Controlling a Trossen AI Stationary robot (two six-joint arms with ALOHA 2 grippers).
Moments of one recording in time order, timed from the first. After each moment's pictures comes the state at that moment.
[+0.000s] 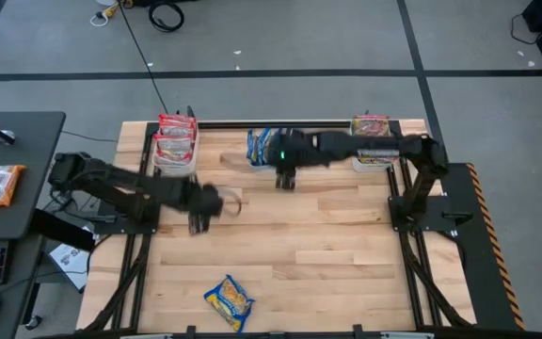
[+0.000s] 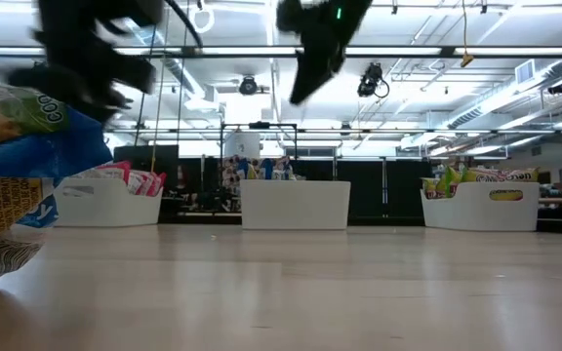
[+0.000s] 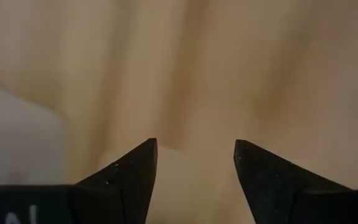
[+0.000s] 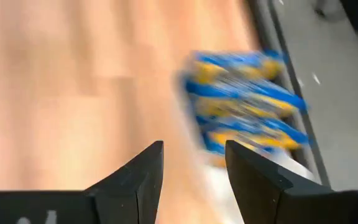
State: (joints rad) left arm -0.12 1.34 0.89 -1.04 -0.31 -0.36; right arm -0.14 1.79 1.64 -0.83 0.29 -0.07
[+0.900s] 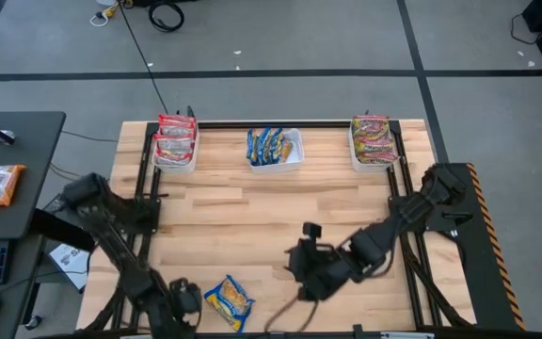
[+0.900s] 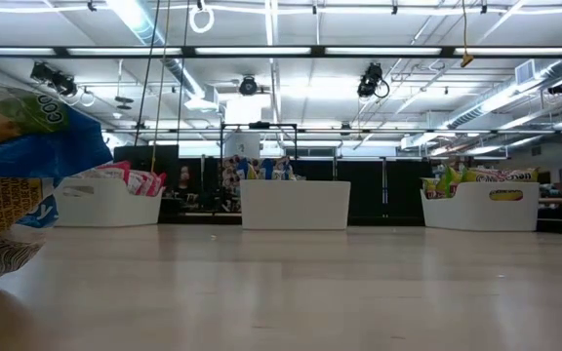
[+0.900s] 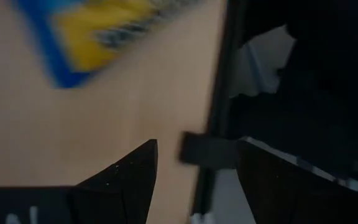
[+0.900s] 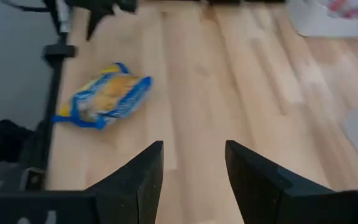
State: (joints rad) left arm -1.04 1.65 0.98 -0.36 -0.12 -1.24; right arm 0.60 1.79 1.64 -0.77 0.56 0.52
